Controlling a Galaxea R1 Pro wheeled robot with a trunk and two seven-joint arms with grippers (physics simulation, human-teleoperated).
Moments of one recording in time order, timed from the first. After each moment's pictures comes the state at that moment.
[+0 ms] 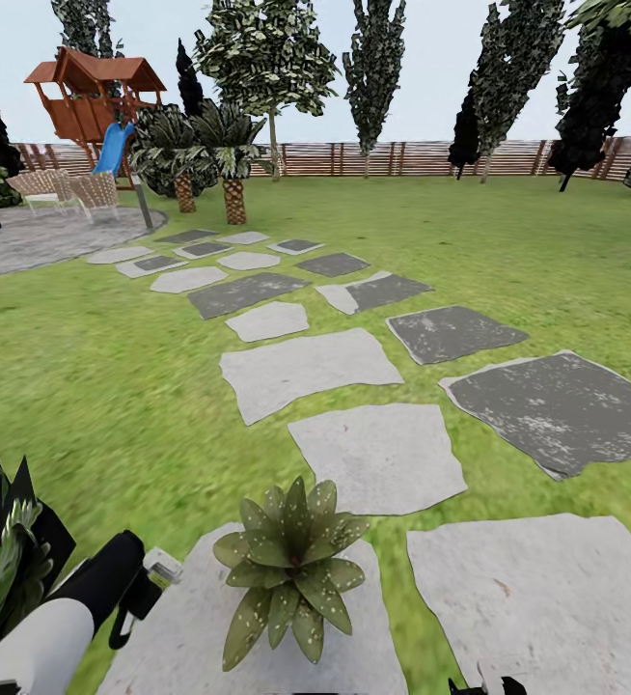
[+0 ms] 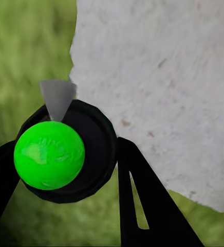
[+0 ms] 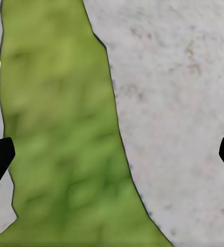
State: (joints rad) left arm -0.68 0.15 0.11 -0.45 -0.83 0.70 -0.53; right arm -0.42 -0.10 0.25 -0.04 -0.14 -0.35 -0.03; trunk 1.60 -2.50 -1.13
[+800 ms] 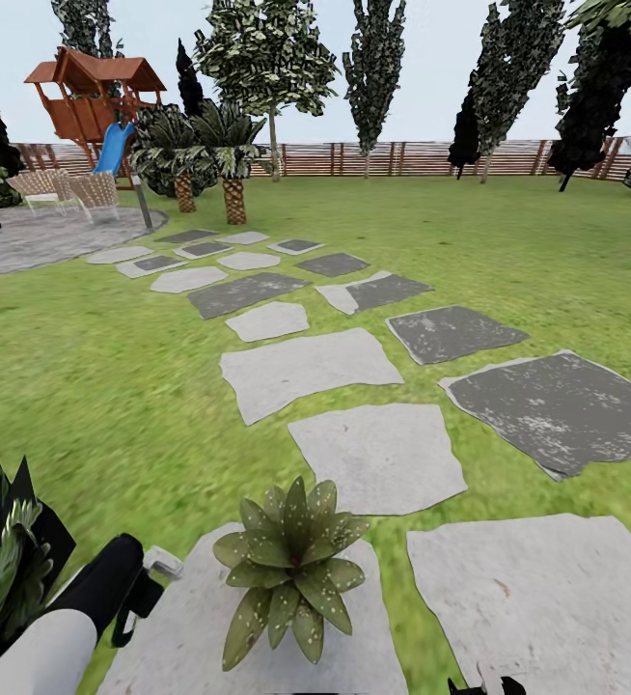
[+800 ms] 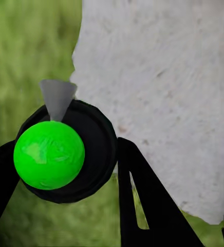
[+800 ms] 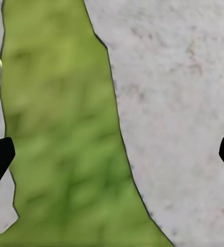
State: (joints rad) left arm -0.64 0.11 0.23 -0.54 -0.89 0.71 -0.53; right arm -0.42 -0.10 0.25 -0.04 -0.14 -0.35 -0.03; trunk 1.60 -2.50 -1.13
